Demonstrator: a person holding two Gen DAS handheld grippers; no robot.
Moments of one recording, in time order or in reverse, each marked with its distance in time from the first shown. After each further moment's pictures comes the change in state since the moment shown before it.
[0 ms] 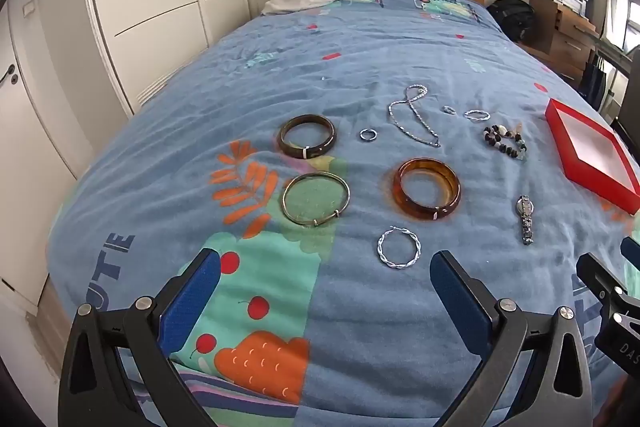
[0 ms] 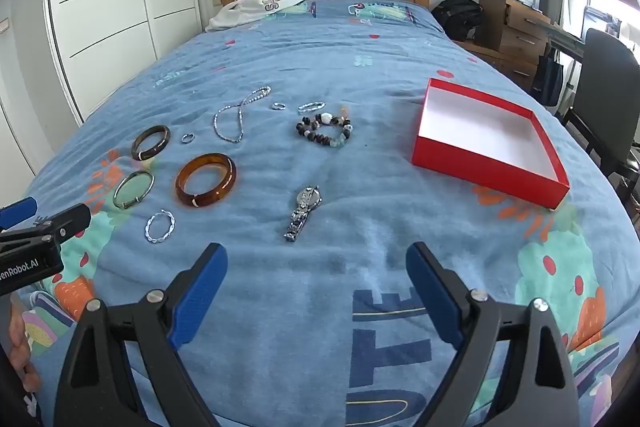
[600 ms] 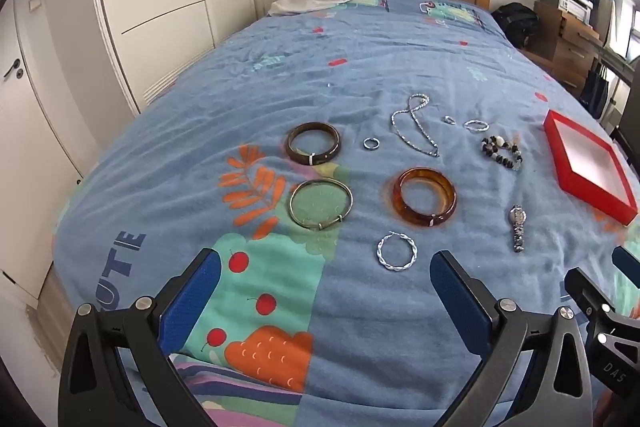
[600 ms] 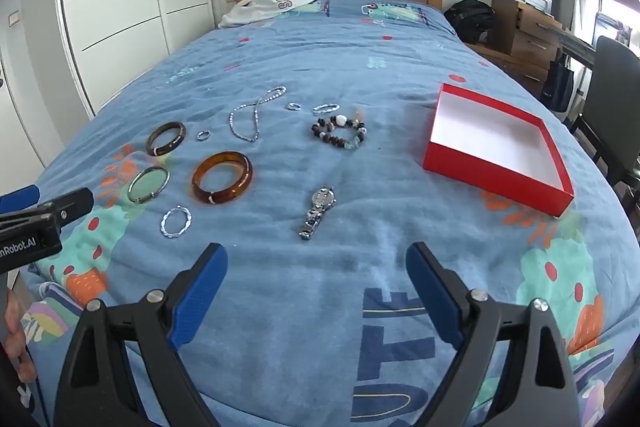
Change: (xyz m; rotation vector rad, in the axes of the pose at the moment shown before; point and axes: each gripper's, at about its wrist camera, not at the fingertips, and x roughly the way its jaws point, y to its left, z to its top) left arm -0.018 0.005 0.005 -0.035 0.000 0.001; right arm -0.012 0.007 0.005 -0.040 0.004 0.030
